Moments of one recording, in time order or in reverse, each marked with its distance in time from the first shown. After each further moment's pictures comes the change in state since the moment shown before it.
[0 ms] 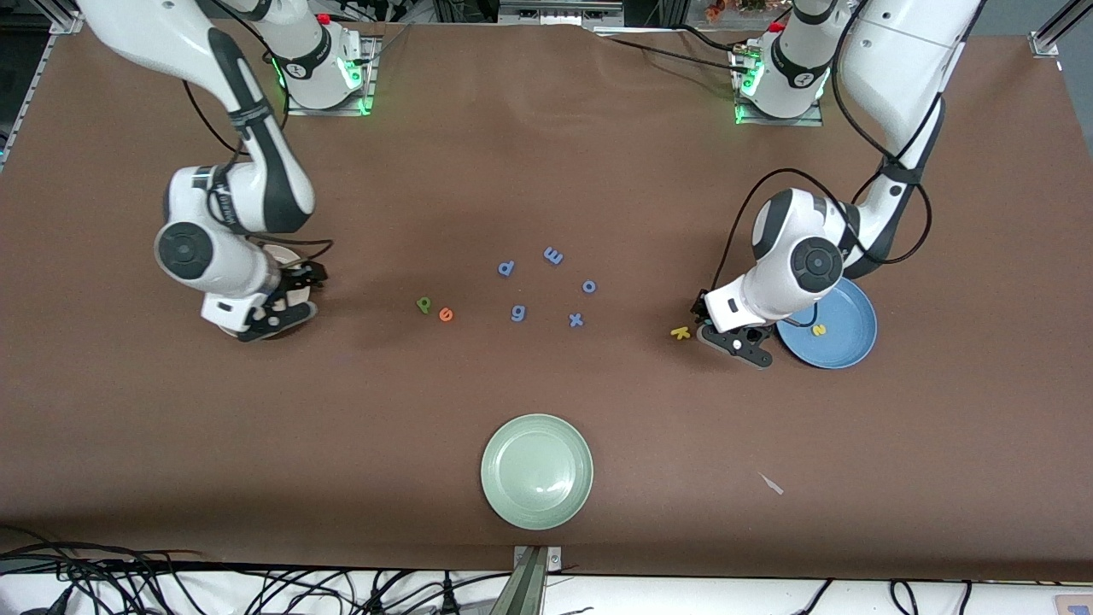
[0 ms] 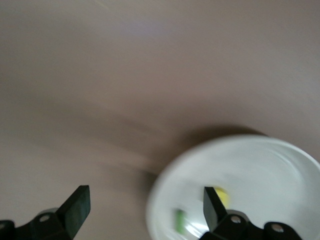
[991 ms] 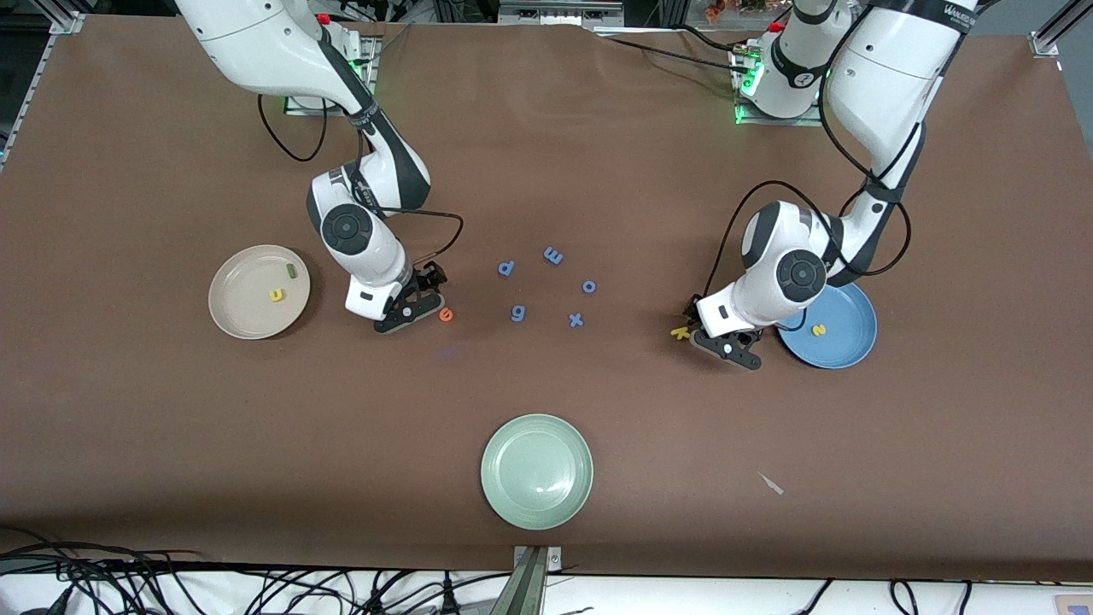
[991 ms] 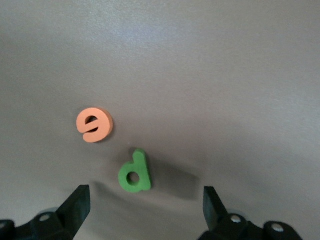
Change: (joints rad) left arm -0.003 0.057 0.001 0.002 0.000 0.033 0.000; right arm 0.124 0.156 0.154 0.010 0.003 0.296 0.244
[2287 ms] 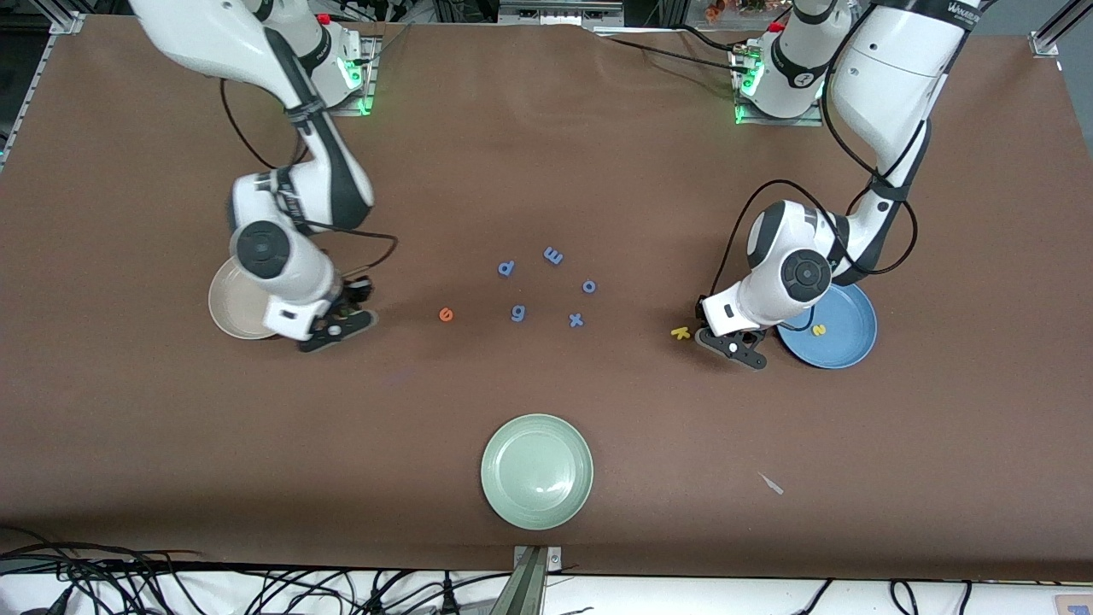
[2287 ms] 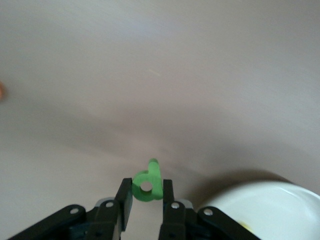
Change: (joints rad) left arm 0.000 -0.010 0.017 -0.014 0.019 -0.008 0.017; right arm 0.004 -0.117 -0.246 0.086 0.000 -0.327 -0.213
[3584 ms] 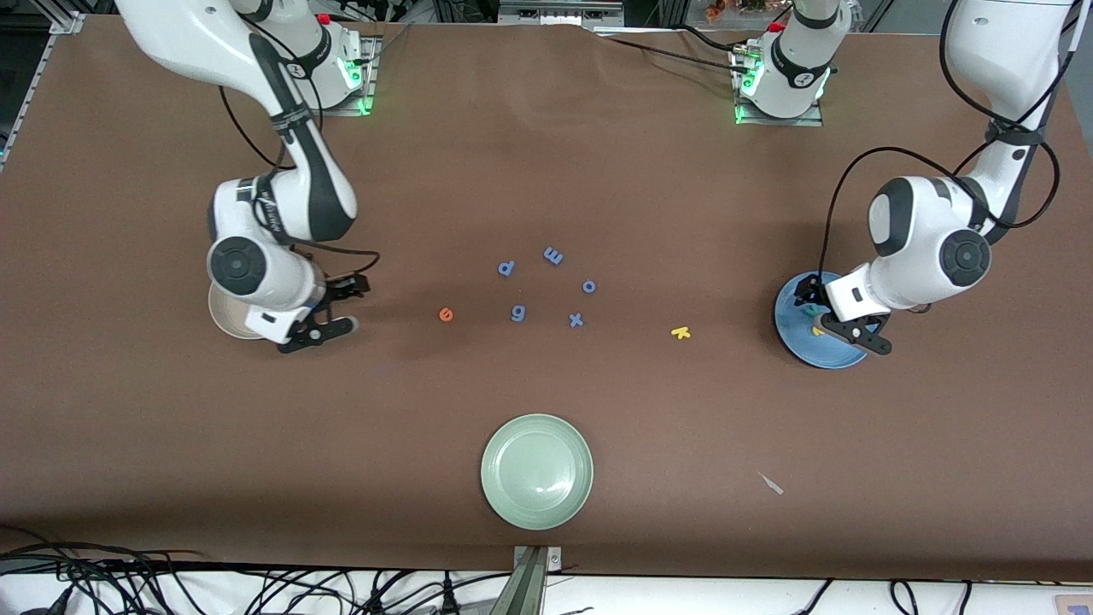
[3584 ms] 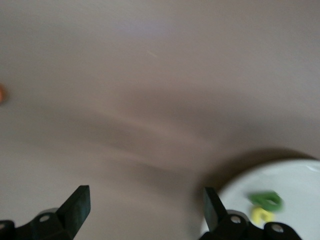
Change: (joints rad) left arm 0.283 -0.204 -0.016 -0.135 -0.007 -0.114 0.242; right arm -0.015 0.039 0.072 0.043 0.065 -0.037 0.110
